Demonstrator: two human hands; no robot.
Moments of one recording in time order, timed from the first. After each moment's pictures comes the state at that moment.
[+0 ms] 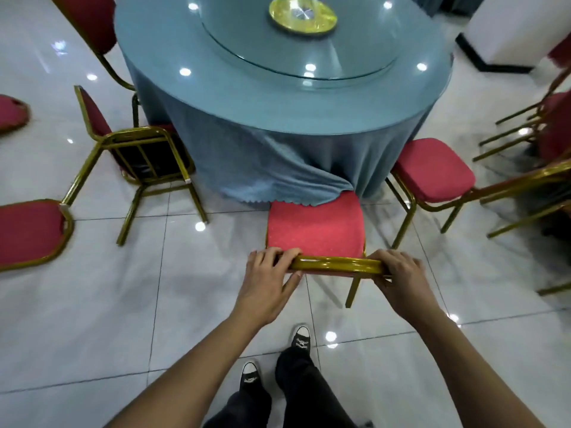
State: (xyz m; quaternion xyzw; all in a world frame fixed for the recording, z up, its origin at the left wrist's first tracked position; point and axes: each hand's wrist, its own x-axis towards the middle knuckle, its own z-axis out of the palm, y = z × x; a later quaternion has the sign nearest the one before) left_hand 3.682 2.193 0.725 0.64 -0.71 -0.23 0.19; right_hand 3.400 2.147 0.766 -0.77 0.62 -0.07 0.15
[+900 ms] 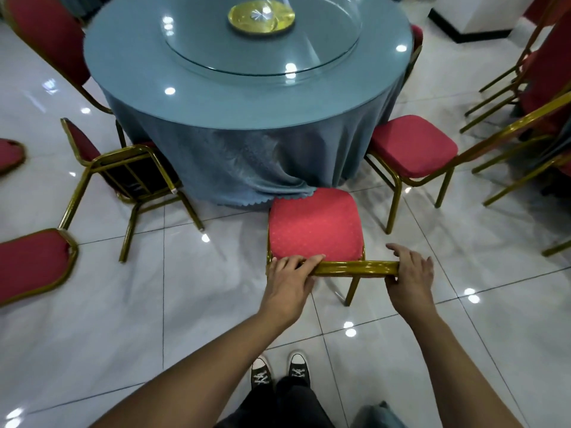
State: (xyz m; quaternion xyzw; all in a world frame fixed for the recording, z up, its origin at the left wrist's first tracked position) left_hand 3.576 2.218 0.739 0.61 -0.74 -0.27 0.10; right_hand 3.314 2.200 0.720 -0.62 0.77 -0.09 0.16
